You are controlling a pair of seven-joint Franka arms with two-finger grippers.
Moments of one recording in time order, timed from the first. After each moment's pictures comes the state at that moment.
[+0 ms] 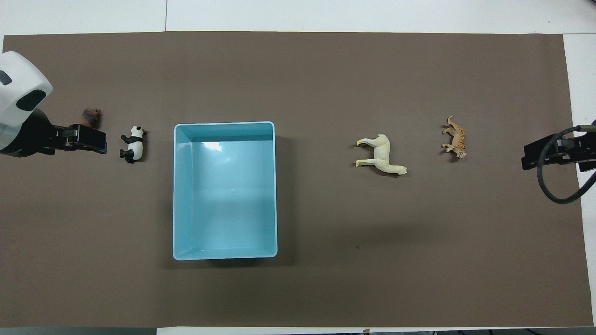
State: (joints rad) left arm -0.02 -0.02 -0.10 -1.68 0.00 1.64 -0.06; right arm 0.04 -0.03 -0.06 -1.59 -0.02 1.42 0.06
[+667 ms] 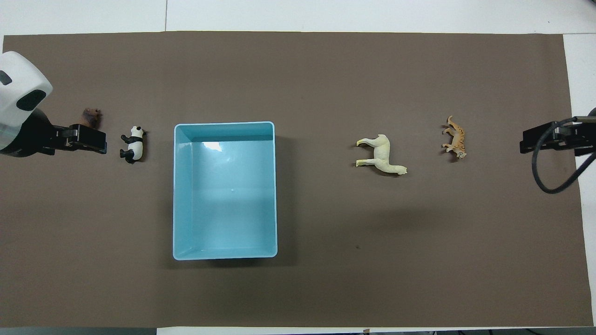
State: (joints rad) left arm -0.02 -0.02 -0.10 -1.68 0.00 1.64 -0.06; right arm 0.02 -0.03 -0.05 -1.69 -0.02 1.64 0.06
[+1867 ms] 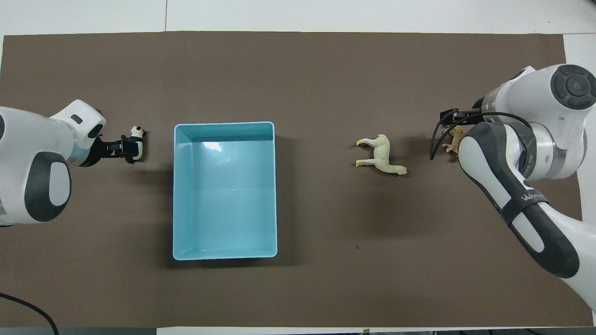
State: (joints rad) left arm 0.07 0.12 -0.09 -2.12 0.01 2.33 -0.06; right arm 0.04 0.31 -0.05 -1.91 -0.02 2.33 0.06
